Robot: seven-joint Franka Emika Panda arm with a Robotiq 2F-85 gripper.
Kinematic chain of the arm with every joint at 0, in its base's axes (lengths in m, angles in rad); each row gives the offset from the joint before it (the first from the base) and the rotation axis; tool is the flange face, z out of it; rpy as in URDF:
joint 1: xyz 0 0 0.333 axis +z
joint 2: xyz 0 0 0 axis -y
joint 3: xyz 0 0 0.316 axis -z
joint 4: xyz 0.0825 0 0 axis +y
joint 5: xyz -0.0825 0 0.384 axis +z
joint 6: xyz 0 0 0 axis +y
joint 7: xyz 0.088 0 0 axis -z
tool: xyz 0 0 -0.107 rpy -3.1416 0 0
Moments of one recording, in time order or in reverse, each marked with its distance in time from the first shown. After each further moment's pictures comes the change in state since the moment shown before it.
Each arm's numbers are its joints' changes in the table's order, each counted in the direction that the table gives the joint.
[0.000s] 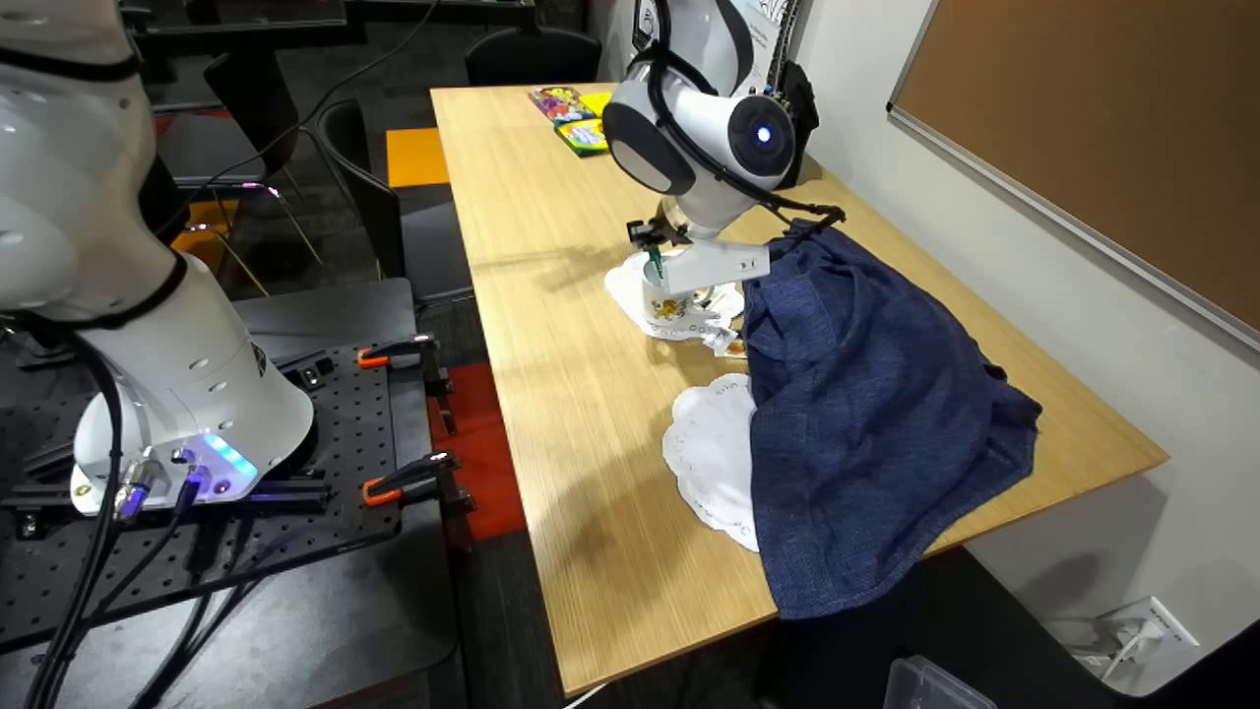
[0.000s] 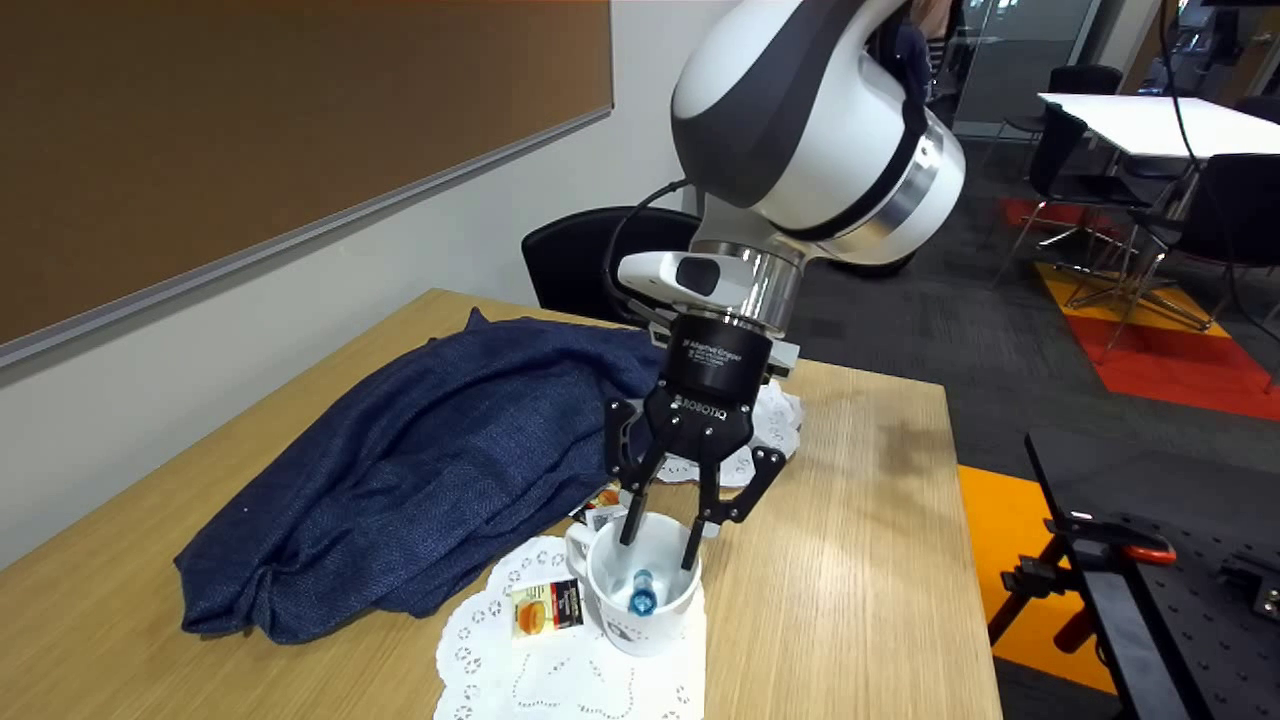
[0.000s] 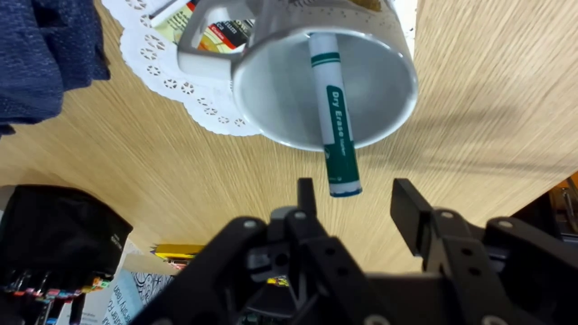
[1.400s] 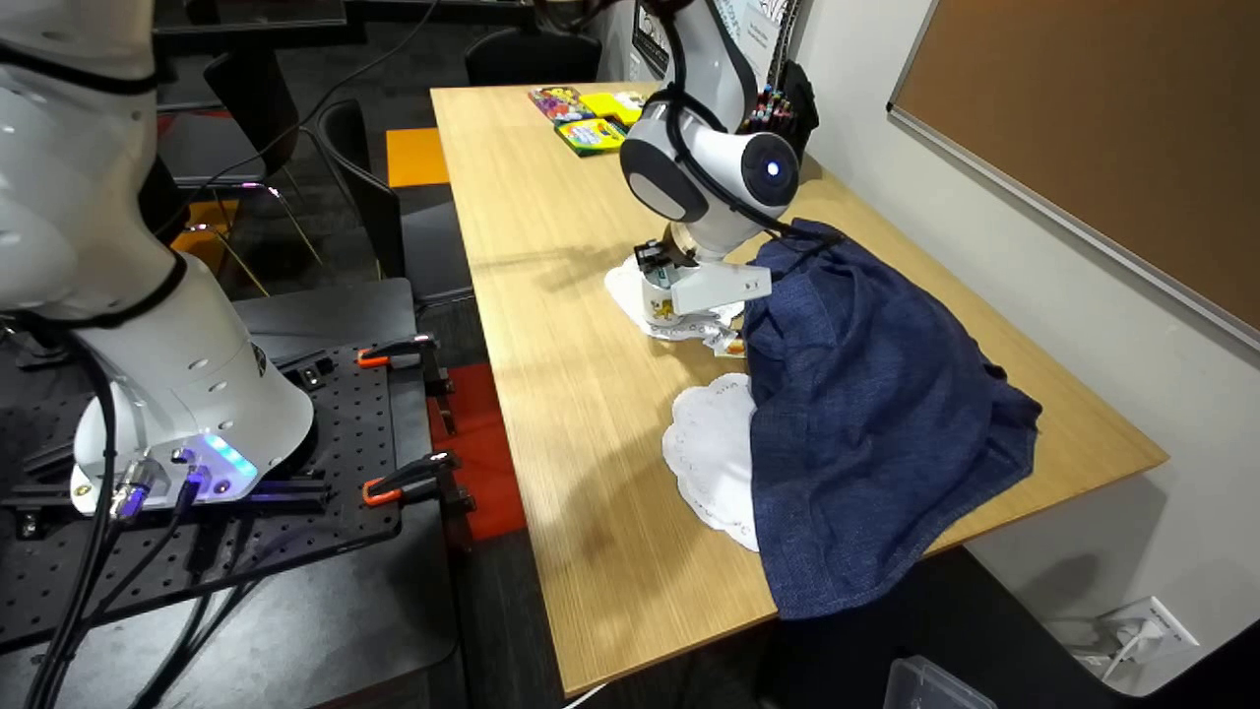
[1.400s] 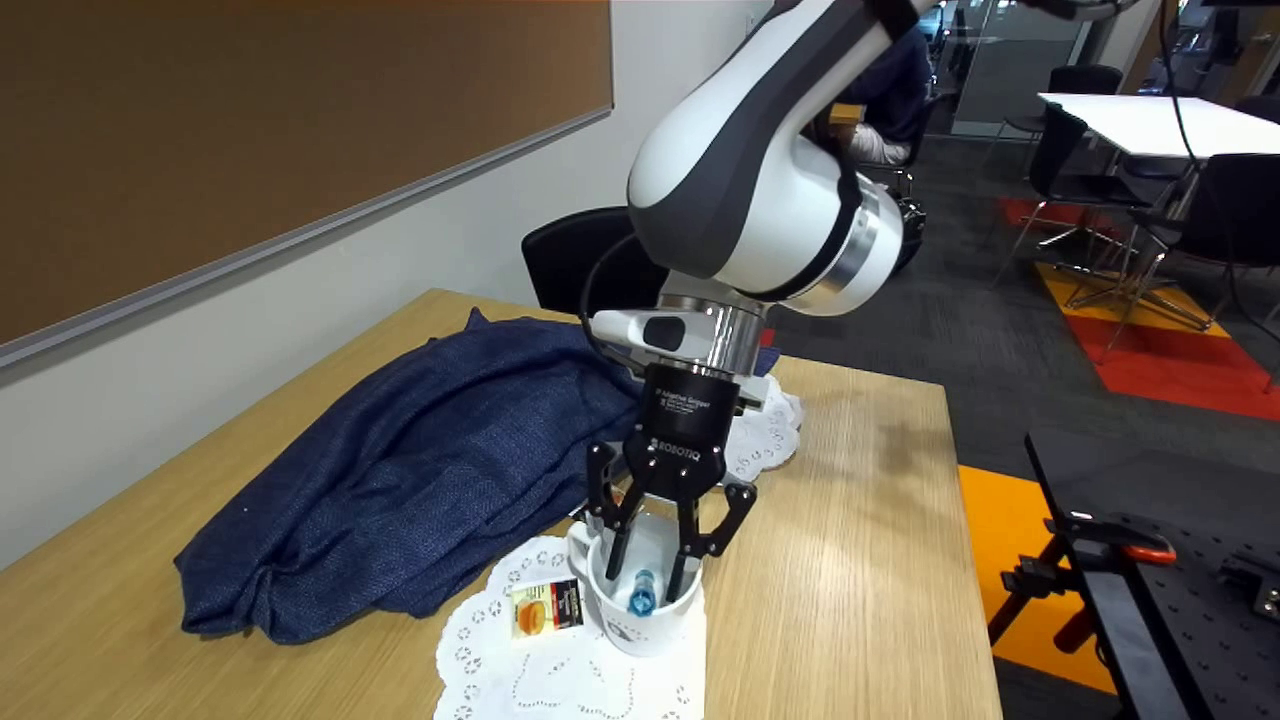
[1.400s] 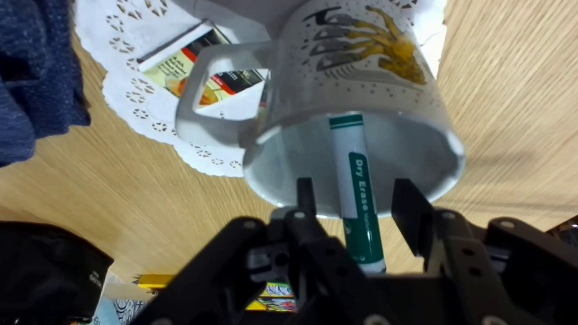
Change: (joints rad) arm -0.009 -0.136 -0.022 -0.096 -0.040 -0.019 0.000
